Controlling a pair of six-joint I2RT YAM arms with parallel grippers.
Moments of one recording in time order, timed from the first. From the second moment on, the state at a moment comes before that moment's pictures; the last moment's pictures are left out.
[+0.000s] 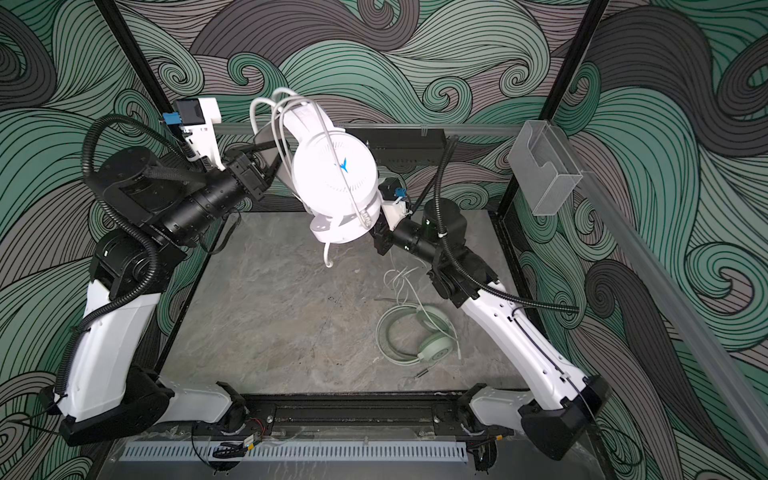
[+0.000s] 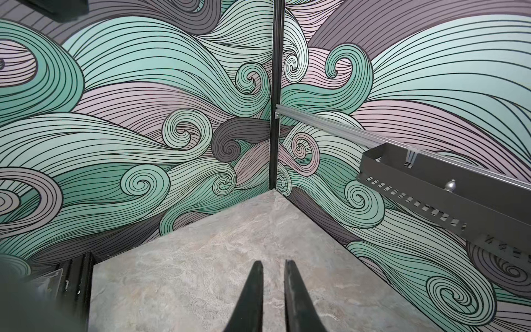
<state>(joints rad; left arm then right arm) -0.59 1.38 2.16 -0.54 0.11 -0.44 0.60 1.26 1.42 -0.16 -0.36 -0.06</state>
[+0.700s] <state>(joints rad) -0.53 1.51 2.34 -0.49 0.03 -0.57 0.65 1.26 1.25 -0.13 -0.38 -0.04</state>
